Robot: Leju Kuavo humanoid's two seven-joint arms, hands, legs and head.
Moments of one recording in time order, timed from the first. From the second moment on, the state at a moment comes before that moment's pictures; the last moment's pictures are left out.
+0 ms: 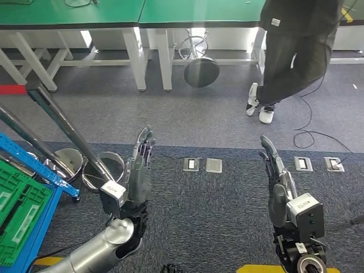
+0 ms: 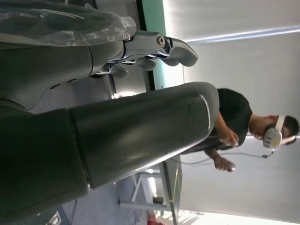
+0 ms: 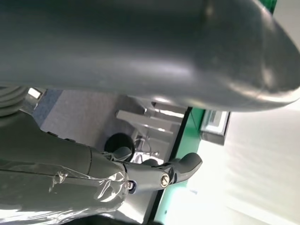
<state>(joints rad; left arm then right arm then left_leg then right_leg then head) -0.17 0.15 -0.62 -1.63 0.18 0.59 -0.56 -0.22 -0.17 0.82 -1.73 -0.18 -0.30 -0.29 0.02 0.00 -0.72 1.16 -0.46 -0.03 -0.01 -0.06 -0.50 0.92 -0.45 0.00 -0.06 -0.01</state>
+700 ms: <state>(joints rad) -0.17 0.15 -0.62 -1.64 0.18 0.60 -0.56 -0.23 -0.17 0.82 -1.73 -0.19 -0.26 -0.31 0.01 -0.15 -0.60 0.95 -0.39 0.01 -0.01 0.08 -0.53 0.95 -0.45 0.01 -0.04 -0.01</state>
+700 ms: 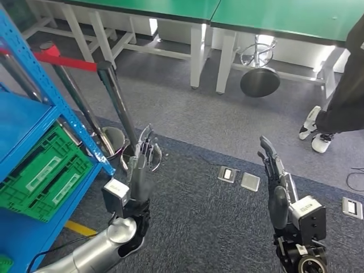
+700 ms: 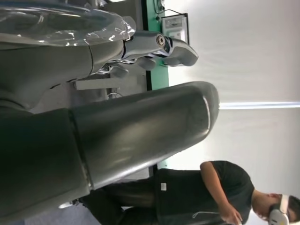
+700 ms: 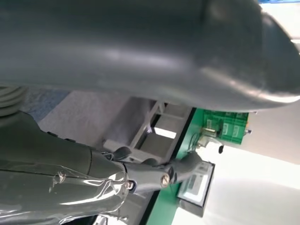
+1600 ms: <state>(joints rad) -0.16 0.16 -0.62 -1.64 0.18 0.59 -0.55 -0.24 -0.16 0.82 -1.71 -0.19 -0.26 -0.31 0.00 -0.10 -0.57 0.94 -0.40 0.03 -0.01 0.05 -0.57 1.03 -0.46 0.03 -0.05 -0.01</state>
